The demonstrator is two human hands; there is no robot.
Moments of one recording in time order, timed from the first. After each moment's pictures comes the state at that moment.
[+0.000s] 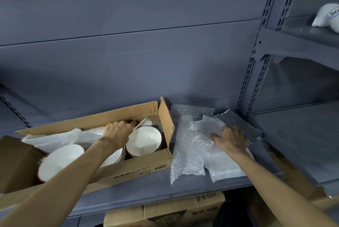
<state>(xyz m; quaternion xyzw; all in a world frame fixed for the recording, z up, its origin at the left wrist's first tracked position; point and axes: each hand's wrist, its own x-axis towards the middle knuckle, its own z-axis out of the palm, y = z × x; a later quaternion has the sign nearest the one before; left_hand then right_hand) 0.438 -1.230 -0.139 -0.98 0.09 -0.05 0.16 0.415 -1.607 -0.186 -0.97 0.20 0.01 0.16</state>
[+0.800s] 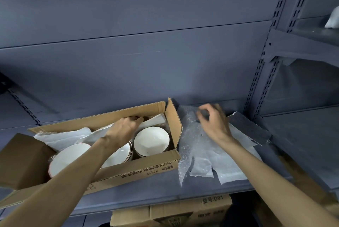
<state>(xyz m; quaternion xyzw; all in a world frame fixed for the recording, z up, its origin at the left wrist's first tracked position) 0.437 -1.217 -0.120 -0.97 0.19 -0.08 0.09 0.429 -1.541 -0.126 -0.91 0.00 -0.18 0.37</state>
